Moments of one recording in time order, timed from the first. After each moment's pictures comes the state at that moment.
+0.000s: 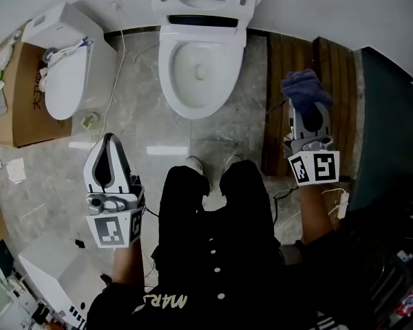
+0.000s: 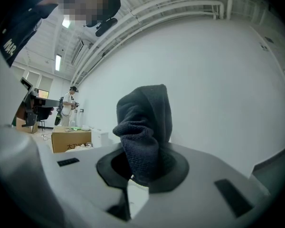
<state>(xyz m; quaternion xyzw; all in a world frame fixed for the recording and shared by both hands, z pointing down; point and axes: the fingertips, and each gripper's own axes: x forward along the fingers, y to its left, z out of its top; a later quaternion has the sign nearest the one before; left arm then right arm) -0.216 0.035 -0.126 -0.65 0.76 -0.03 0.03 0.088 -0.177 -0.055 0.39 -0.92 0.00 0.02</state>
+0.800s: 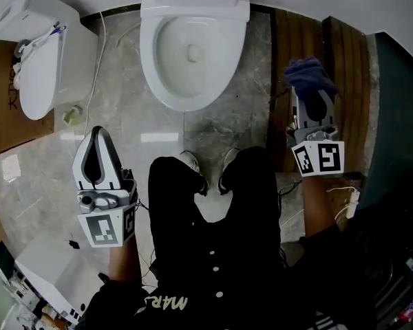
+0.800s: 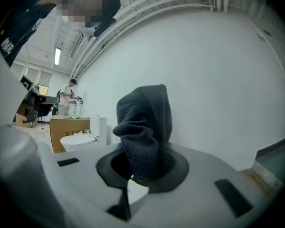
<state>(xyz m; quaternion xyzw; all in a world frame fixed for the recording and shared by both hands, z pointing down) -0.222 0.010 0.020 -0.66 0.75 -0.04 0.02 0.092 -0.202 0.102 0.39 -0.92 0.01 0.05</state>
